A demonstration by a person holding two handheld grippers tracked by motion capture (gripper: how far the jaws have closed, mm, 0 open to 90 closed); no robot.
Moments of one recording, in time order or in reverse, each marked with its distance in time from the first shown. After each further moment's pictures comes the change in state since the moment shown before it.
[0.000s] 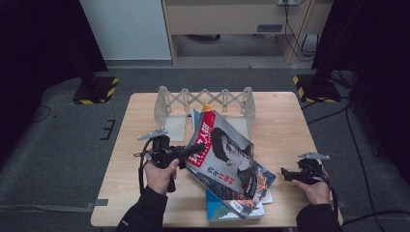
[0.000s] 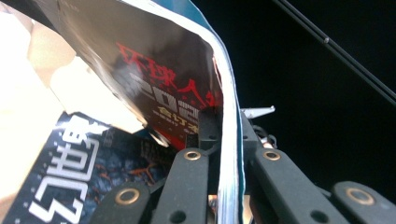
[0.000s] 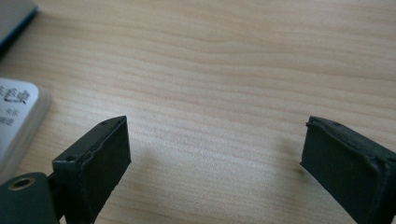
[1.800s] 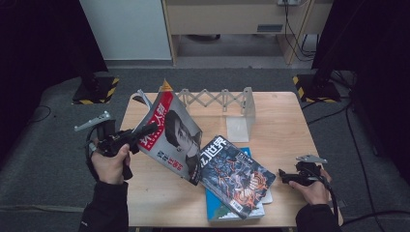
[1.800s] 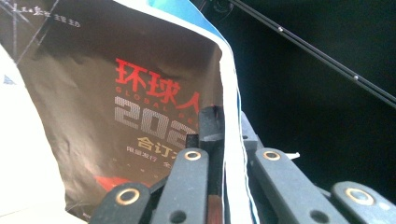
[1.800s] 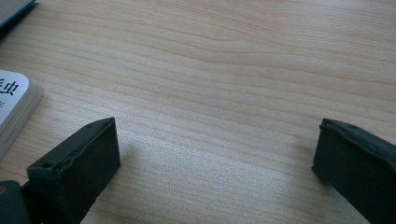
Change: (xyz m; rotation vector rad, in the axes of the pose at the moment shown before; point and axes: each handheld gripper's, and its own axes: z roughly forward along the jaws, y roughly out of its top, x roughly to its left) left arm 0.006 0.054 -0.111 -0.145 0.168 0.078; right arm 0.002 -0.010 0.009 -0.060 -0.004 -0.033
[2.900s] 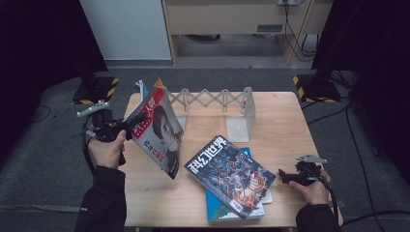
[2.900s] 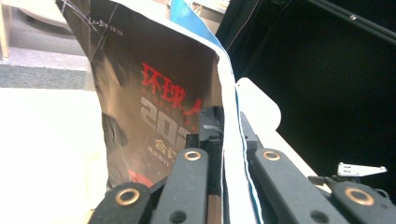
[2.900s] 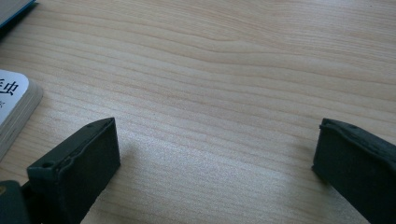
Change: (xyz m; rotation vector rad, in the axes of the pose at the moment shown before) left arm 0.035 0.020 0.012 0.031 0.226 0.056; right arm 0.000 0.000 0.000 -0.003 -0.003 0.001
